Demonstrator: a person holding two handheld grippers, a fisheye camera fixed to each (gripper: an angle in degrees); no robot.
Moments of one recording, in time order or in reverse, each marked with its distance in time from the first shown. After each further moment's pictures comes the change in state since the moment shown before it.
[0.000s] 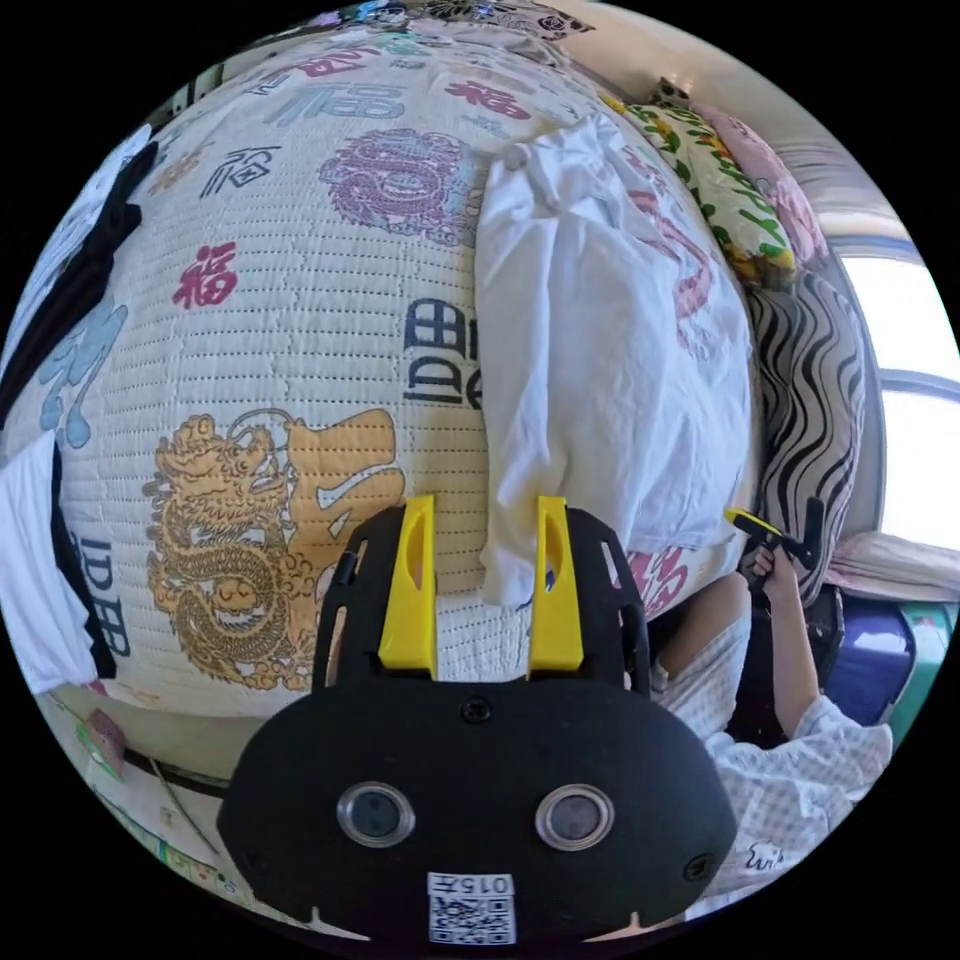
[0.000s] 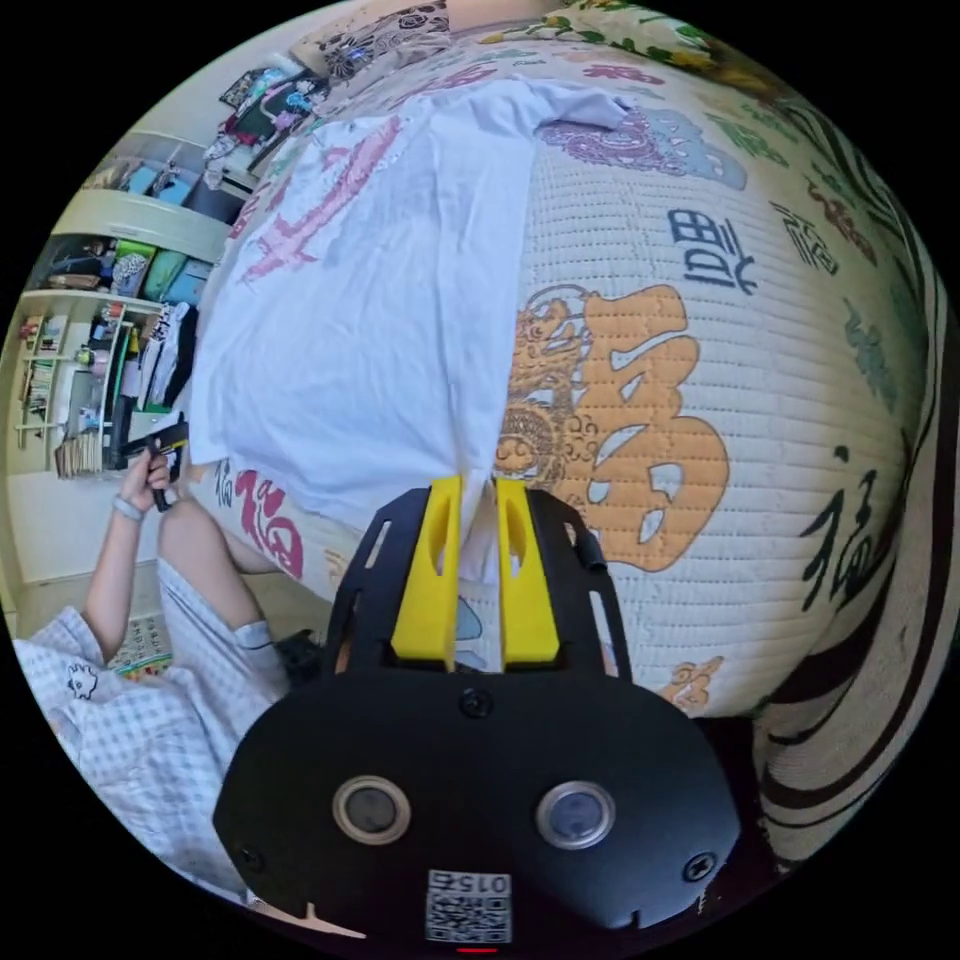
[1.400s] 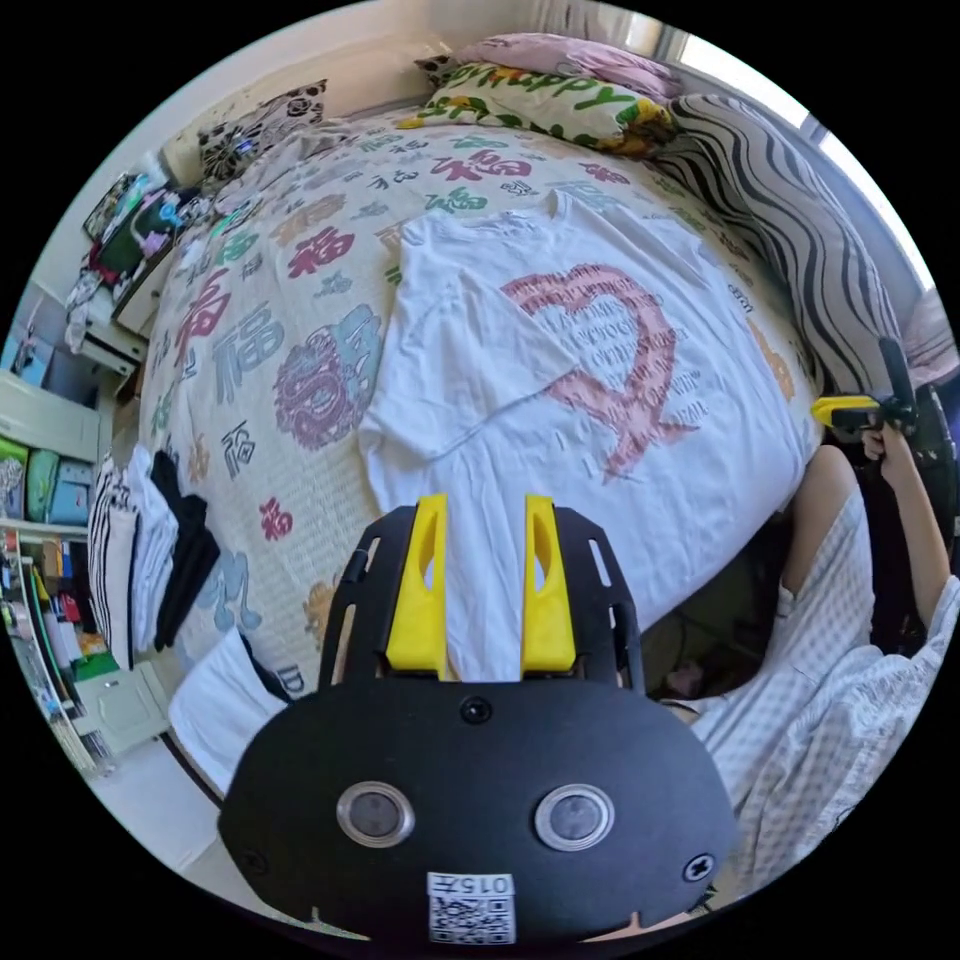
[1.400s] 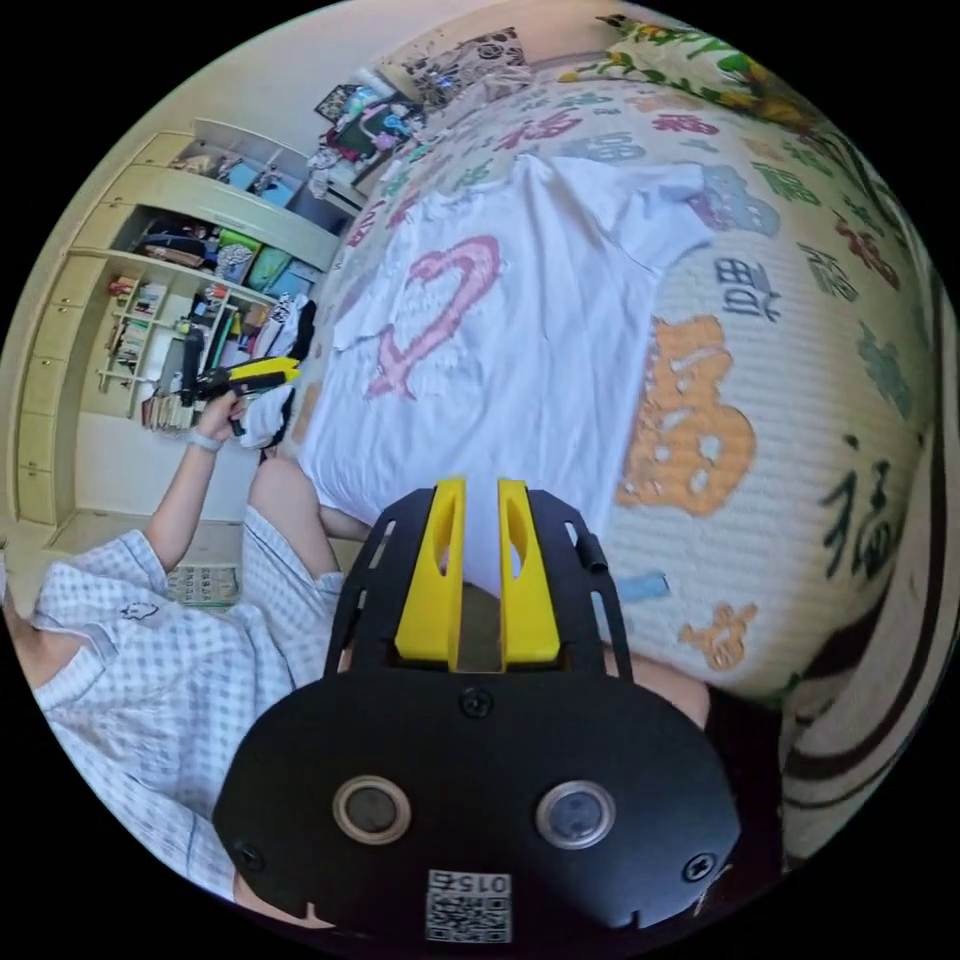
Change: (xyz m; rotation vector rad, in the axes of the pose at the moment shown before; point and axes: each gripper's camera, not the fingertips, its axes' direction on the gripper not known) left arm 0.133 0.030 -0.169 0.054 -0.401 0.507; right arm 0.034 -0.138 -0.018 0.077 -0.248 -0.157
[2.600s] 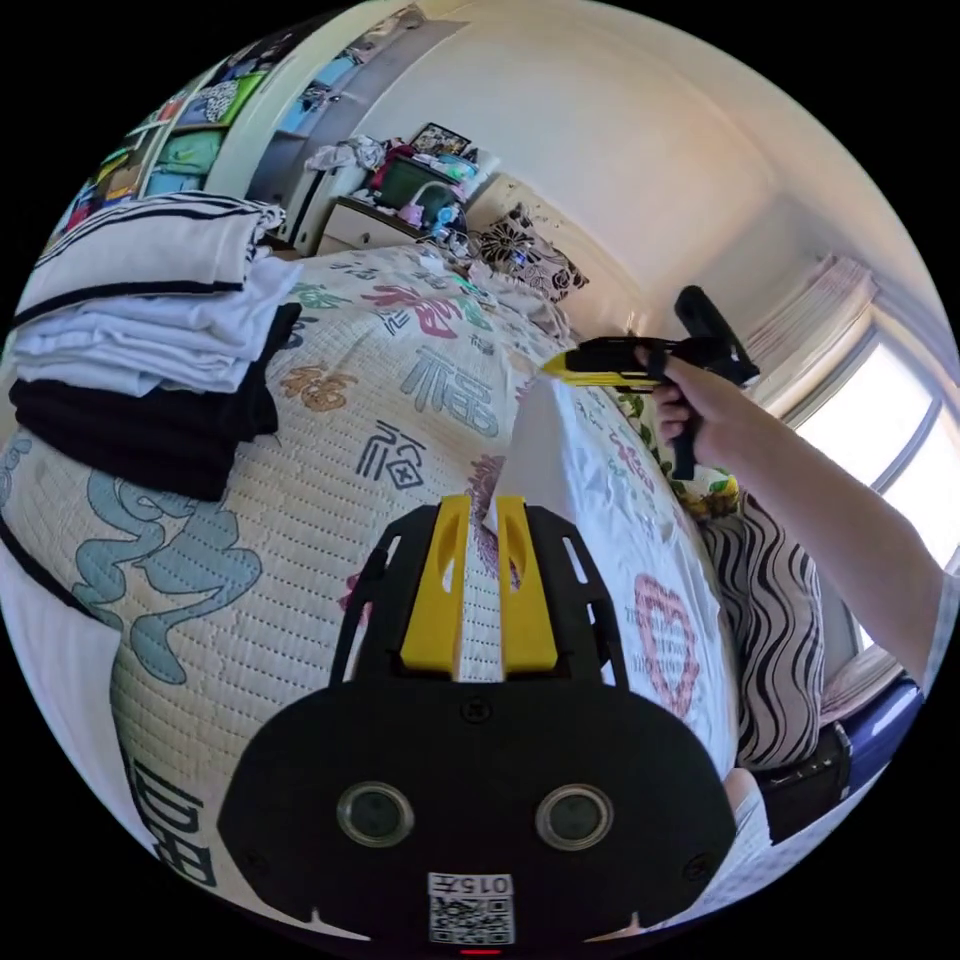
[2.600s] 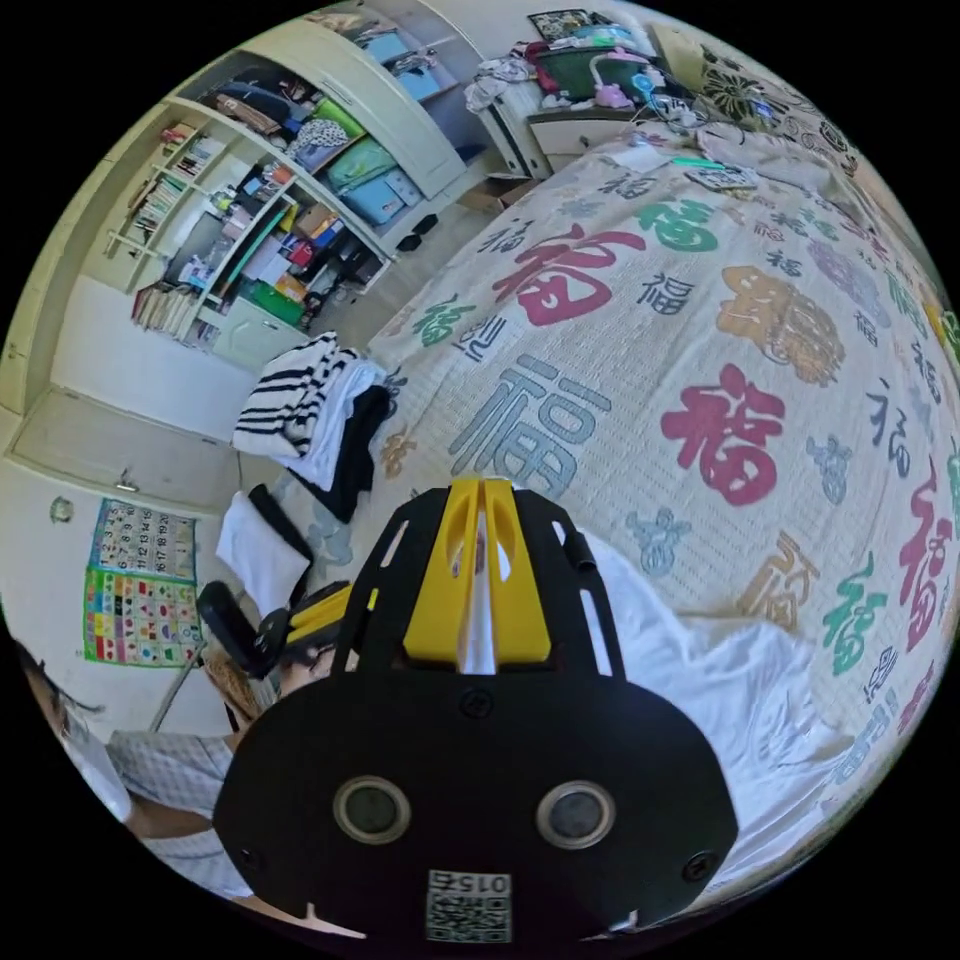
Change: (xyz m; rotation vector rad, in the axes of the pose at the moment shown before) left arm -0.303 0.167 -0.043 0.724 0.325 -0.763; right arm -0.341 -0.484 0.376 -0.180 0.087 -0.421
